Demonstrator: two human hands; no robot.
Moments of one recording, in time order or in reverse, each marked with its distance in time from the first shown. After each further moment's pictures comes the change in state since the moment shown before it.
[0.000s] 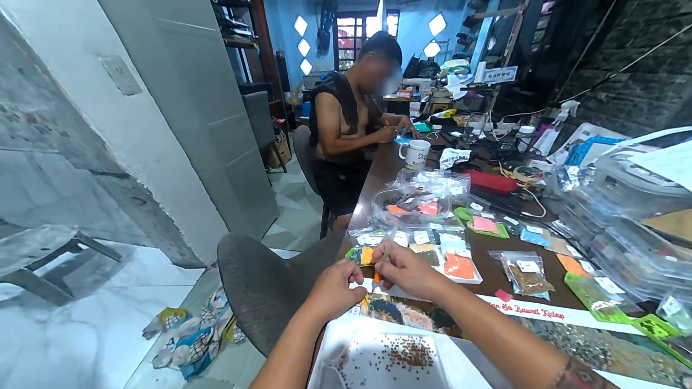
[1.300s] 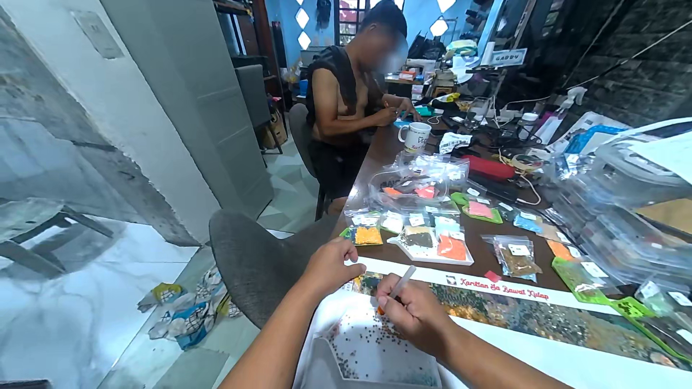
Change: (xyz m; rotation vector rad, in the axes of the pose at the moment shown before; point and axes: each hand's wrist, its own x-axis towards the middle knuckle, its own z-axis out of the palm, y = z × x) left_hand 0.000 0.001 0.008 -0.001 0.076 -0.017; right_hand -0.068 0.038 0.052 -0.139 0.242 -0.546
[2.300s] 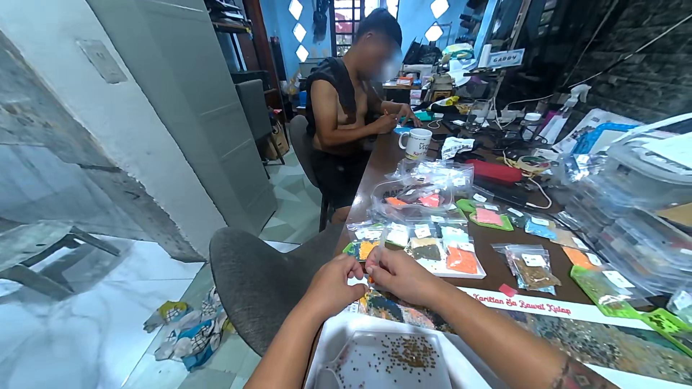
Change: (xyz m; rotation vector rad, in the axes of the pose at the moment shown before) left_hand 0.002 0.001 -0.007 0.008 -0.096 -0.027; right_hand 0.084 0.017 -0.026 -0.084 -0.362 0.478
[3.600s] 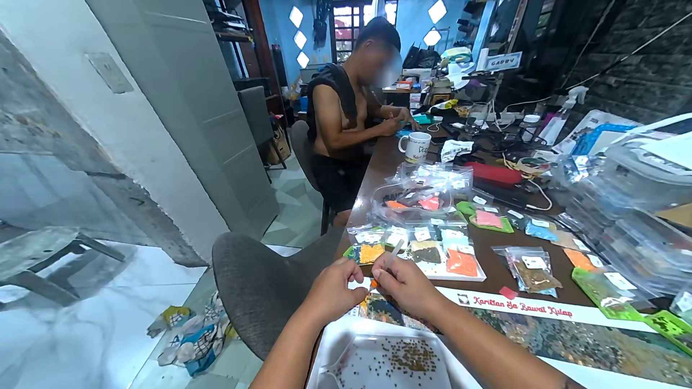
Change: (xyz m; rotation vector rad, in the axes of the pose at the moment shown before) left_hand -0.001 -0.001 0.000 0.027 0.014 0.032; right_hand -0.008 0.022 0.019 0.212 0.209 -0.113
